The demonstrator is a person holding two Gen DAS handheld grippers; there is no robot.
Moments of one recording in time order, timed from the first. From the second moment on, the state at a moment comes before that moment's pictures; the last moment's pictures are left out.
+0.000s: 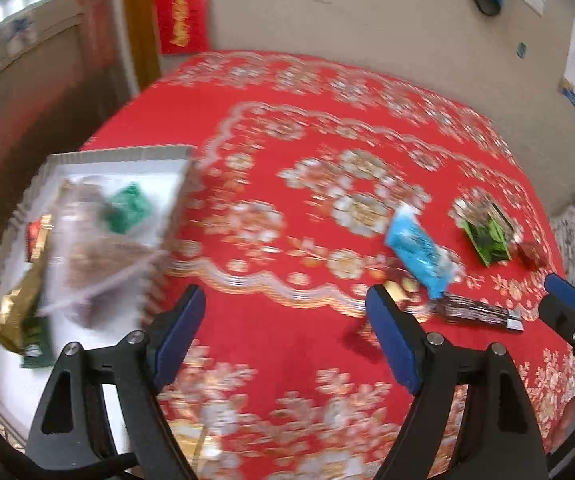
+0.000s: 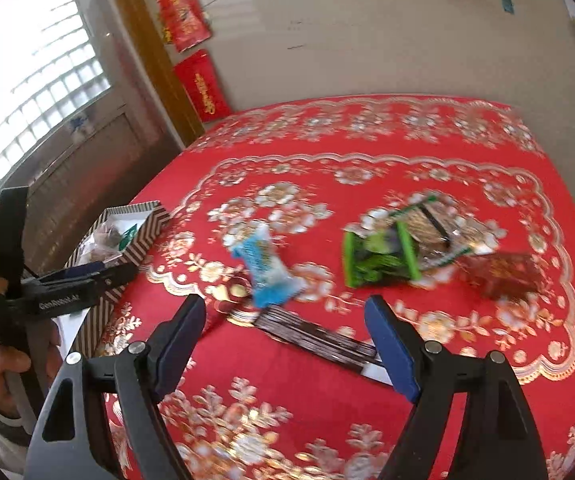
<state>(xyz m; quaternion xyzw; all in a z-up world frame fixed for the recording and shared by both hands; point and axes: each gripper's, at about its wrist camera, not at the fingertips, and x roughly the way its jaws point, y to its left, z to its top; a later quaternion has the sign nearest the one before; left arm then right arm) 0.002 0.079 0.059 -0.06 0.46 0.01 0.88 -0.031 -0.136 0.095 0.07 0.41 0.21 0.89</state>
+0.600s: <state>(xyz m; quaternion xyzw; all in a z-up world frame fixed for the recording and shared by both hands) 0.029 0.017 0.015 0.04 0.50 -0.06 0.86 -0.003 -0.125 0.080 0.06 0.43 0.25 0.87</state>
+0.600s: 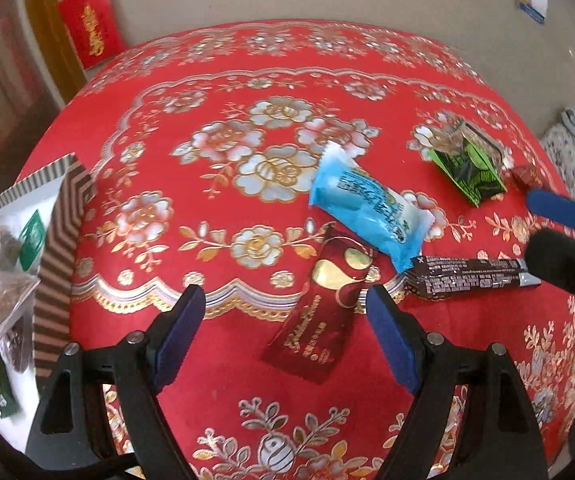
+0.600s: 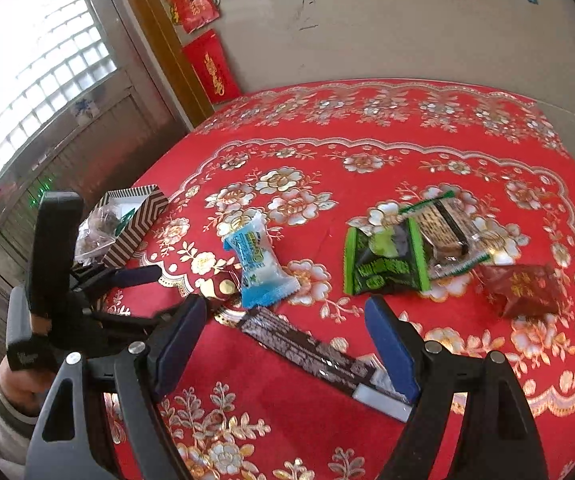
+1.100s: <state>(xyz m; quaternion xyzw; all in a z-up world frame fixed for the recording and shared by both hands) 0.037 0.018 0.008 0.05 0.49 -0.08 0.87 0.041 -0.066 0.061 -0.04 0.46 0.26 0.85</state>
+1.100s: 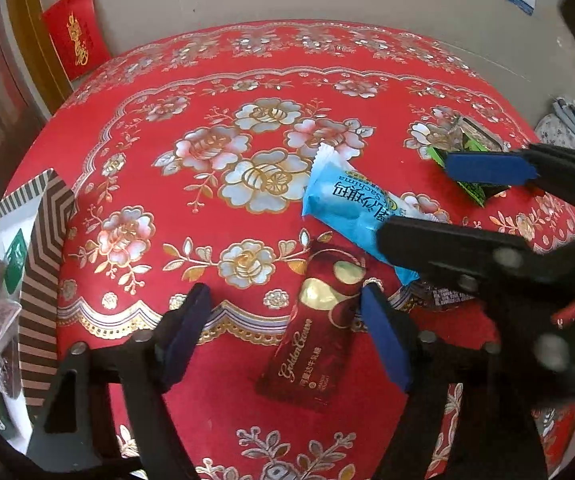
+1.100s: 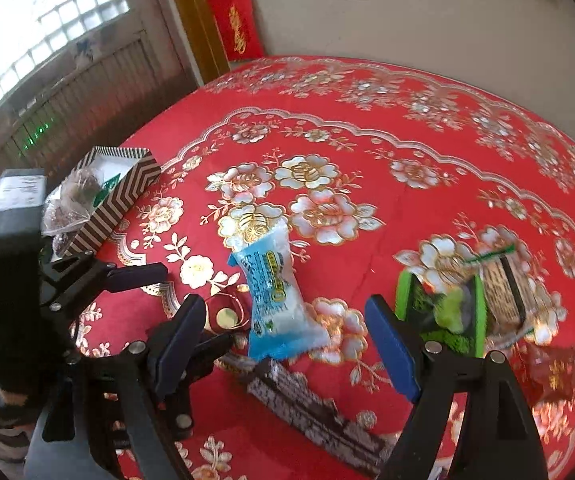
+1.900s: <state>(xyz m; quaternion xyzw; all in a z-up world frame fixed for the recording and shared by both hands) 0.004 0.070 0.022 -0.02 0.48 -0.06 0.87 0.024 -0.057 0.056 -0.03 0.45 0.25 0.86</state>
